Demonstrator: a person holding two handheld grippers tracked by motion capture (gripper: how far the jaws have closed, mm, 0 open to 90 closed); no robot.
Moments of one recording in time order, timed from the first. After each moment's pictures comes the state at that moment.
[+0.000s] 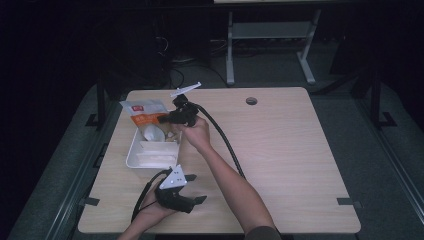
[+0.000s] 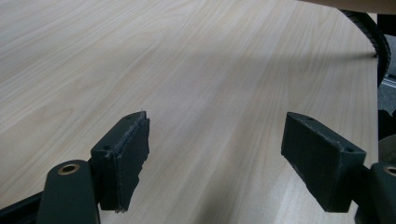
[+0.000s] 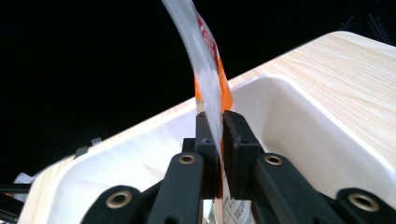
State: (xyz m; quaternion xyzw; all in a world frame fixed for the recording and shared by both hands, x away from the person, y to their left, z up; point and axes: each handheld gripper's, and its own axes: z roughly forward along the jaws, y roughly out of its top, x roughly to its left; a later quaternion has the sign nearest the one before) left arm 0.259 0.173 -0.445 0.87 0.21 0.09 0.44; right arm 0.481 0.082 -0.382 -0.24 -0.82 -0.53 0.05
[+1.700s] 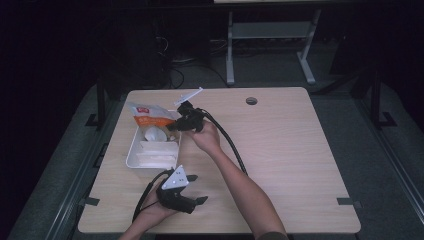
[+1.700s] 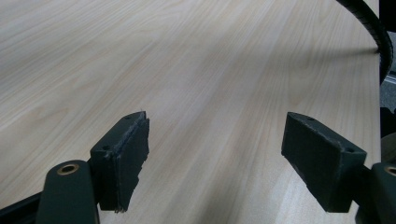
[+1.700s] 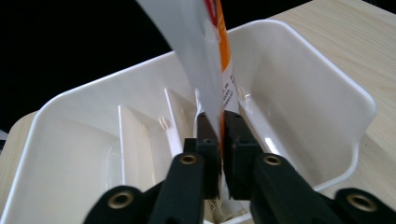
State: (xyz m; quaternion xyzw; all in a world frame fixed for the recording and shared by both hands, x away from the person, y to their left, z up) left arm 0.260 0.170 -0.446 0.87 0.21 0.09 0.44; right arm 0.471 0.067 -0.392 -0.21 -0.86 -0.47 0.03
